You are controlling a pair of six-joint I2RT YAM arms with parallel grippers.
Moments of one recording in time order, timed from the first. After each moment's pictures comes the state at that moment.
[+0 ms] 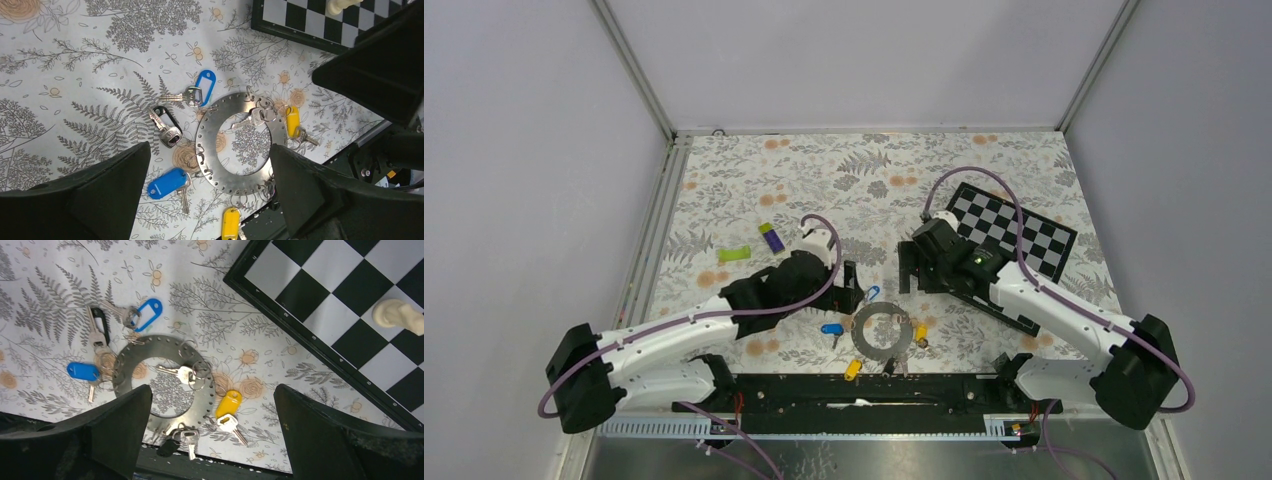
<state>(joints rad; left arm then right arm) -0.99 1.04 0.68 -0.27 -0.21 -0.63 0.76 1.23 0.93 -0.72 0.20 0.64</state>
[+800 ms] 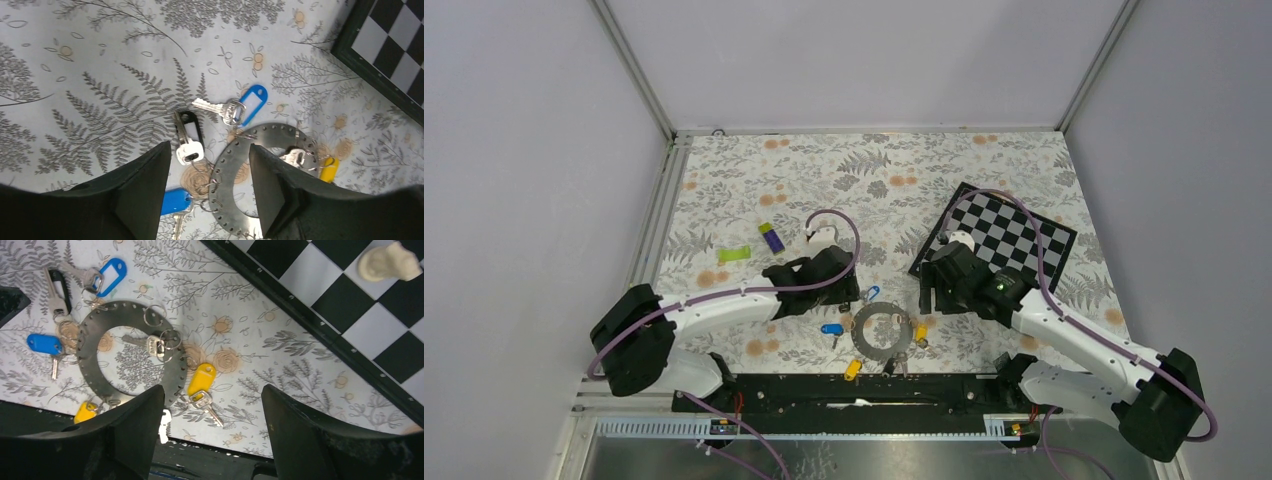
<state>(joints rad) -0.96 1.37 0.78 -0.31 -0.32 -0.91 0.76 1.02 0.74 -0.76 0.21 0.62</state>
